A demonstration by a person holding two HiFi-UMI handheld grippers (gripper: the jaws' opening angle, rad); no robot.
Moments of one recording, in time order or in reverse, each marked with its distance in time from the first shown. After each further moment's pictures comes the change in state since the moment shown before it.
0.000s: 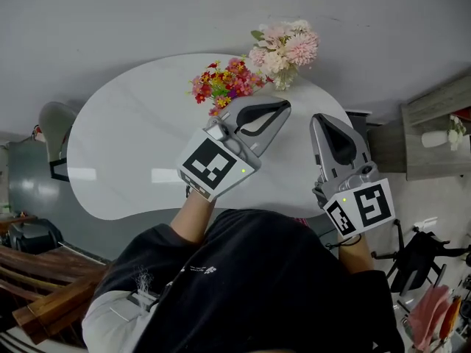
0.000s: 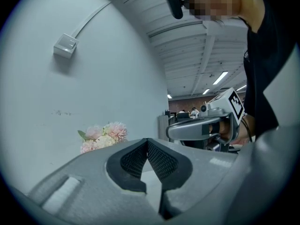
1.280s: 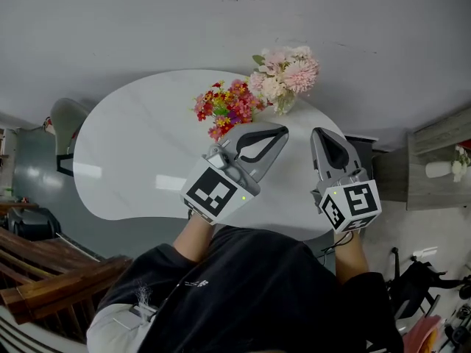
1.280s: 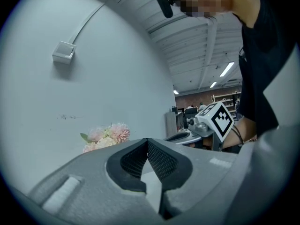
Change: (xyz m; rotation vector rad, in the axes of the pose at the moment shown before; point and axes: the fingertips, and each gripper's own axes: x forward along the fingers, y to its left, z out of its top) left arm 0.012 -0.002 0.000 0.045 0.036 0.109; right arm 0.024 -0.057 -0.049 0.034 0.086 -0.007
